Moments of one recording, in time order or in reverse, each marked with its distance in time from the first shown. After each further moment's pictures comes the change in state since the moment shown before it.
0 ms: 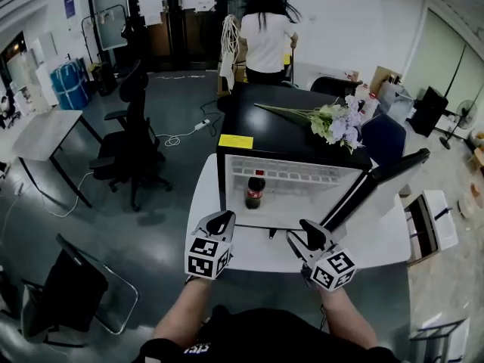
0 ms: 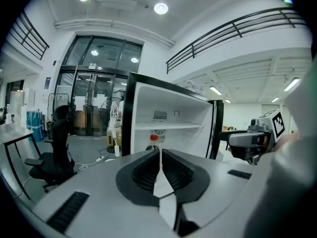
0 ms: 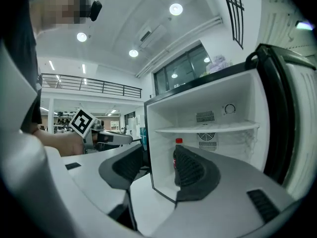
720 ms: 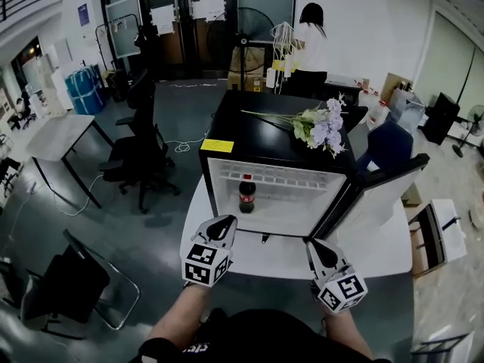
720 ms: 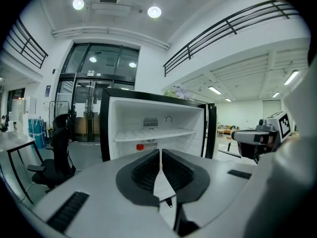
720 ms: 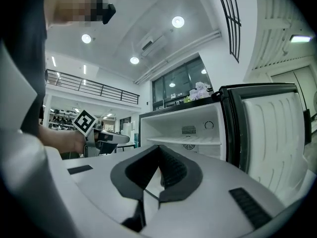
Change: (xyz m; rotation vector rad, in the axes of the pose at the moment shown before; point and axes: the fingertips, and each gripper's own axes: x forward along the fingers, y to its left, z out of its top) left arm 0.003 -0.065 0.032 0.046 -0.042 0.029; right arm -0.095 -0.035 0.021 -0.053 -0.095 -0.059
